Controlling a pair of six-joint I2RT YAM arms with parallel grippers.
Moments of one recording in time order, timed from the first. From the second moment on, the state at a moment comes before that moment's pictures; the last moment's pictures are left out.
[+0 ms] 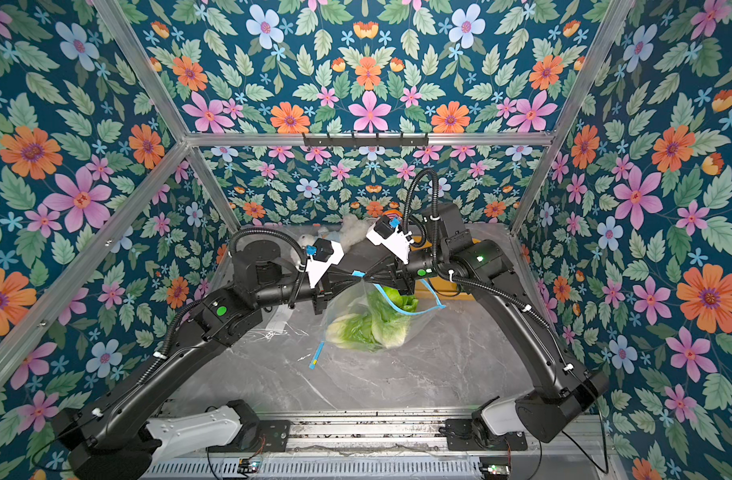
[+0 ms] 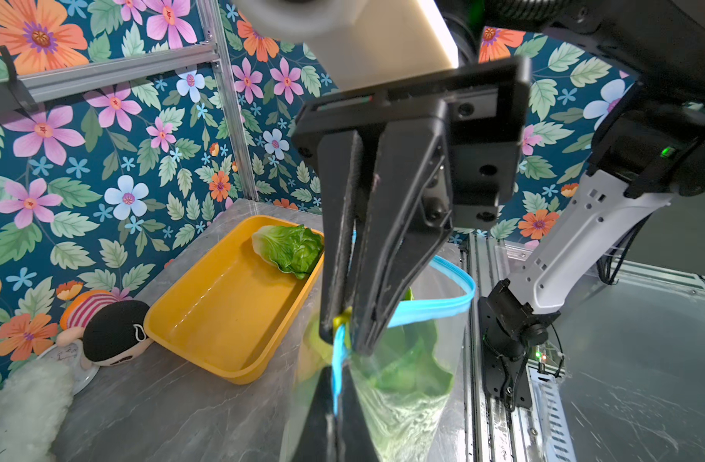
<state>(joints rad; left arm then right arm) -0.75 1.13 1.28 -0.37 0.52 0.13 0.52 1.41 1.73 -0.95 -0.89 -0.26</state>
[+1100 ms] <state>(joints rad) -0.66 1.05 1.25 -0.35 0.25 0.03 0.41 1.29 1.63 -1.01 -0.78 -0.20</state>
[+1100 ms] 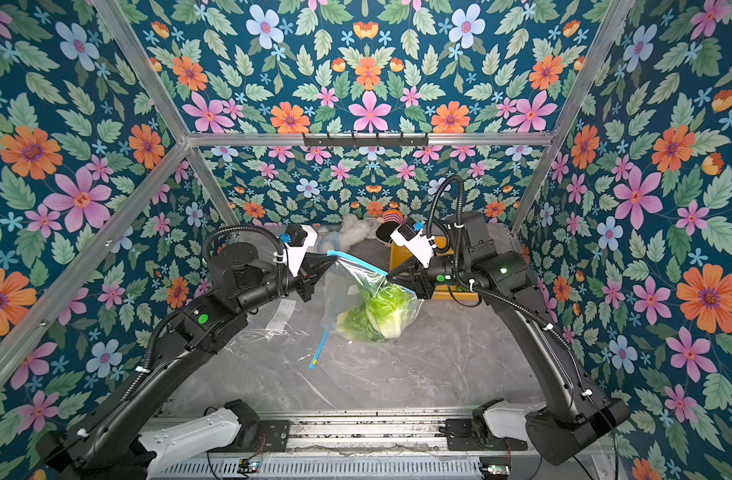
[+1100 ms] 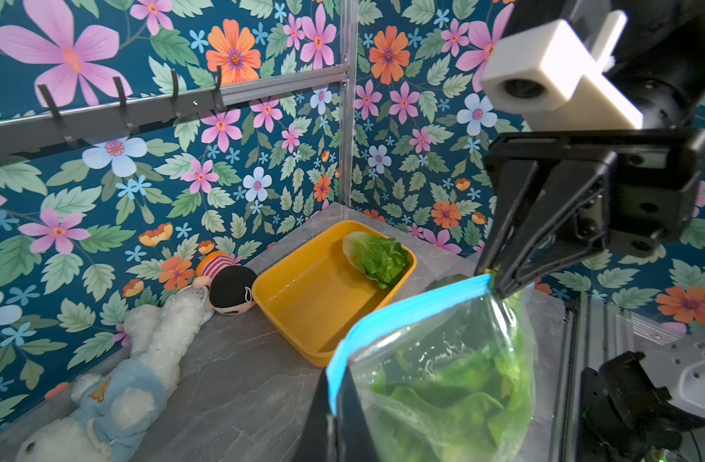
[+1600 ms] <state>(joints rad) -0.60 1.04 1.24 -0.35 0.16 0.00 0.39 1.24 1.60 -1.03 -0.72 -0.17</state>
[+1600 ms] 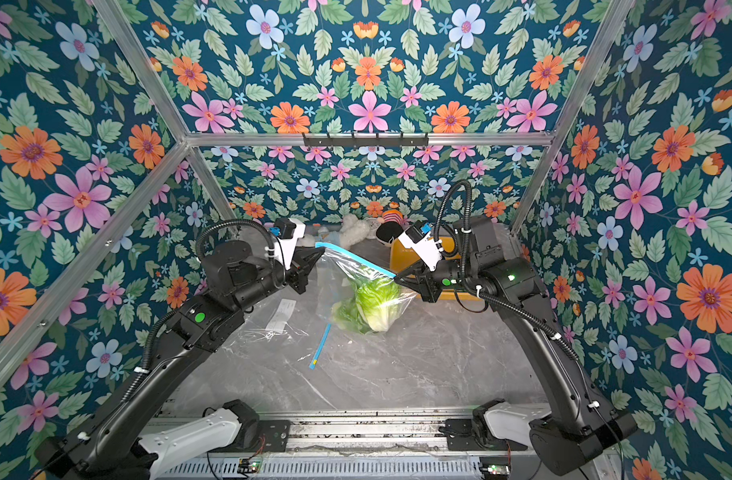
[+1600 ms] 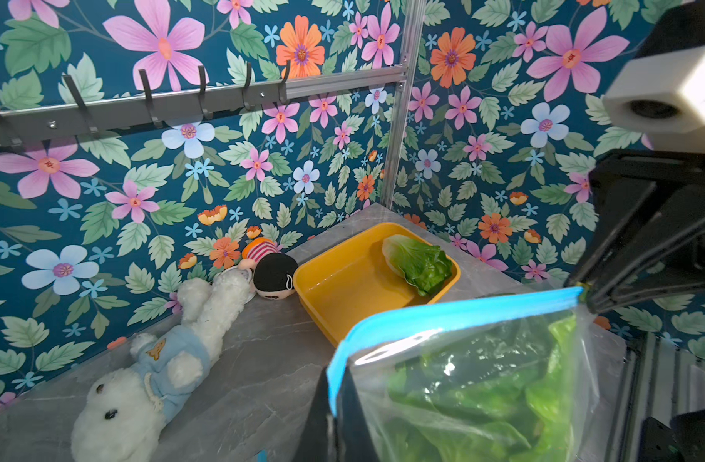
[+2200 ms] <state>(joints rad) -0.55 1.06 1.25 -0.37 0.15 -0.03 0.39 1.16 1.54 -1.08 -0.62 -0.09</state>
